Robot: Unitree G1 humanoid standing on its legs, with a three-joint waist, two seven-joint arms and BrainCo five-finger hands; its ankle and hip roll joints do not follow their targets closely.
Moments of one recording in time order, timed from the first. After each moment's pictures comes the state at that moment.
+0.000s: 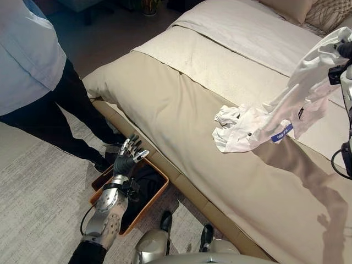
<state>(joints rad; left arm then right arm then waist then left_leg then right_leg) 0.05 0.37 -0.22 0.06 -0.72 -0.18 0.09 -1.33 -0.91 0.55 1.27 0.29 0.00 -0.24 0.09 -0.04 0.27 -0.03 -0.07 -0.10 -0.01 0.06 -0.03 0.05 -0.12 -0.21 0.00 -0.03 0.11</state>
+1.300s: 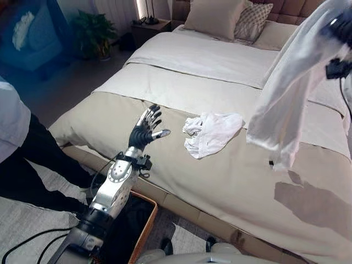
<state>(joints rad) -0.31 0.45 -0.35 0.05 -0.60 -0.18 0.05 -0.83 -1.09 0.32 0.37 0.31 -0.17 -0.26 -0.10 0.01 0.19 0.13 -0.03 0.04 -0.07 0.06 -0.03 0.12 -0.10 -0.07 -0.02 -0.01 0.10</state>
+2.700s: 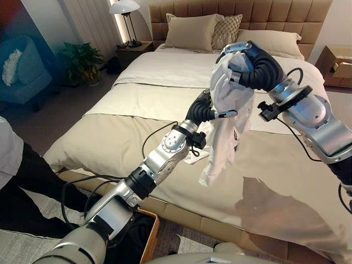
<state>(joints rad) -0.70 0.18 -0.64 0.22 -0.62 -0.12 0.14 -0.74 -0.99 0.45 -0.17 0.47 -0.14 0.03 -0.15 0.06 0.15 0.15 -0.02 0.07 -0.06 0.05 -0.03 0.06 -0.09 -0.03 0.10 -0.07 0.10</state>
